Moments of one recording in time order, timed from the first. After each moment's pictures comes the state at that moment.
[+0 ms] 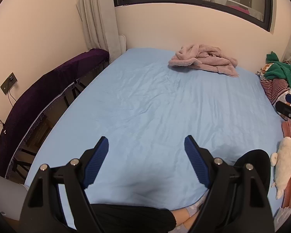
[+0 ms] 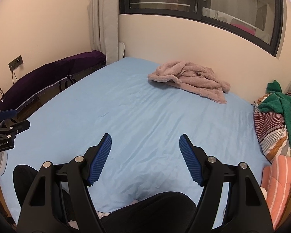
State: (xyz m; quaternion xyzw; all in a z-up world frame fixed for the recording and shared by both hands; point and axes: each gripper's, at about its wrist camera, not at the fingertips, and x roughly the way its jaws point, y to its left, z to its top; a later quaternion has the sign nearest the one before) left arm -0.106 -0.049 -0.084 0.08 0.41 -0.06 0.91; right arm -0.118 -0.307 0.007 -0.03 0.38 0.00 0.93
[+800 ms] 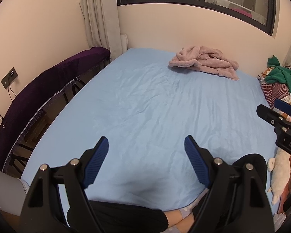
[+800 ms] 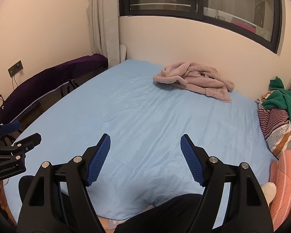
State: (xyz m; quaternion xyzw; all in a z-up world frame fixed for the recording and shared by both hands) left arm -0.107 -0.056 -0.086 0.06 0.41 -0.05 0.91; right arm -0.109 -0.271 -0.002 -0.01 0.37 0.00 0.93
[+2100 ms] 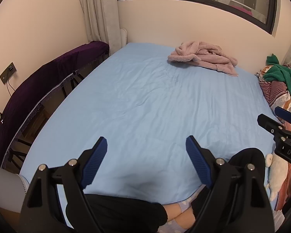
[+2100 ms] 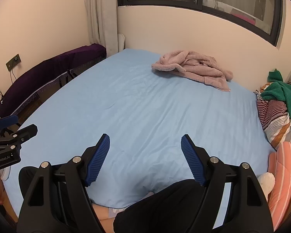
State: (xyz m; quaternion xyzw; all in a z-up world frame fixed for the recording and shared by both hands) left arm -0.115 -0.051 -0.090 0.05 0.43 -0.06 0.90; right arm -0.115 -0.274 -0.013 -0.01 0.41 -0.01 0.91
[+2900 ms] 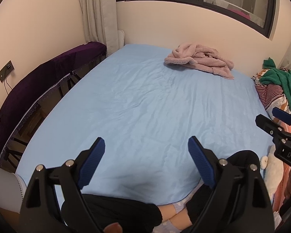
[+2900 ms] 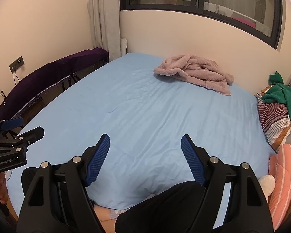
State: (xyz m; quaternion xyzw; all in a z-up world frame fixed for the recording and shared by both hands) left arm -0.120 -0.046 -0.089 0.04 0.42 -0.08 0.90; right arm -0.134 -0.266 -0.003 -0.01 0.40 -0.01 0.92
